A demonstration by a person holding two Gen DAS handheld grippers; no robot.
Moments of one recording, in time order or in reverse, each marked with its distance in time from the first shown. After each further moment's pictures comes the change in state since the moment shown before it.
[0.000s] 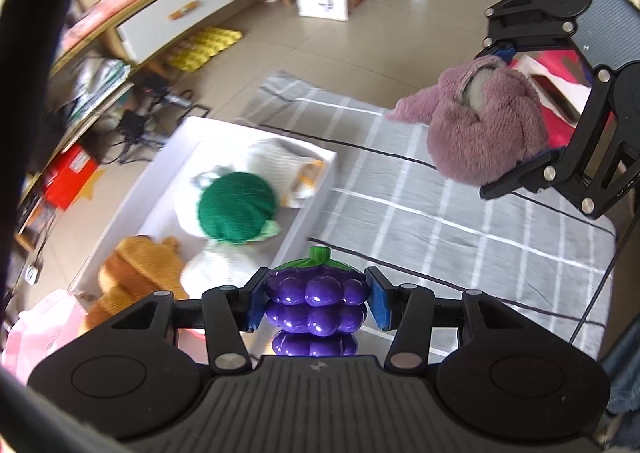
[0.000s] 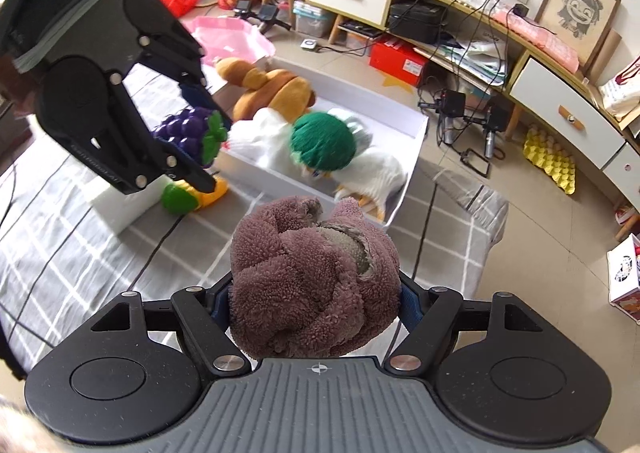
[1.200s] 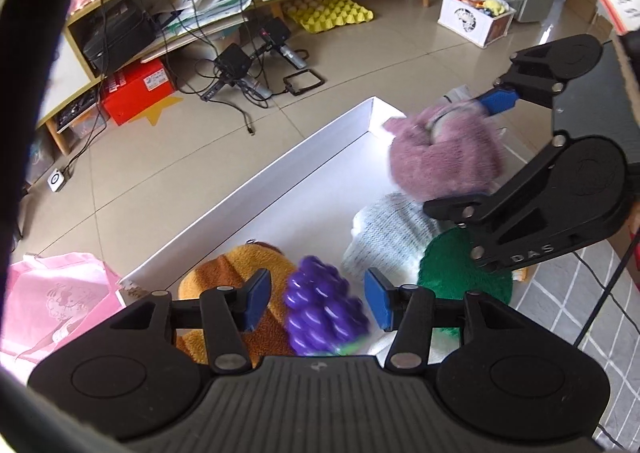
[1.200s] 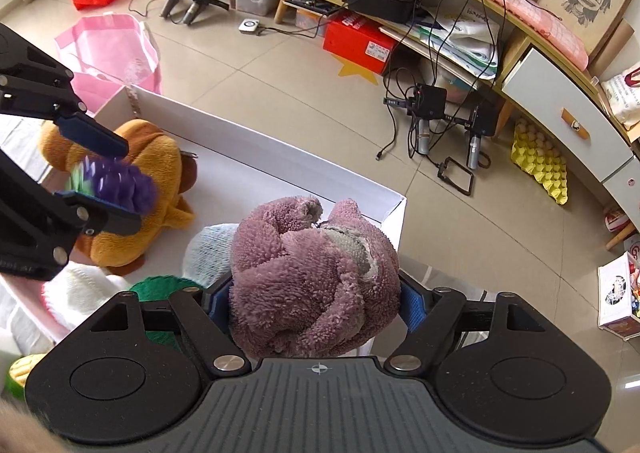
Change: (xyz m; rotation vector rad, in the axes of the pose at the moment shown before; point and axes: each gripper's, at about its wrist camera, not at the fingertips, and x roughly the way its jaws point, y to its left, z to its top) left arm 0.086 0.132 0.026 -0.340 0.023 0.070; right arm 0.193 -0.058 0.143 0.033 0.116 -0.118
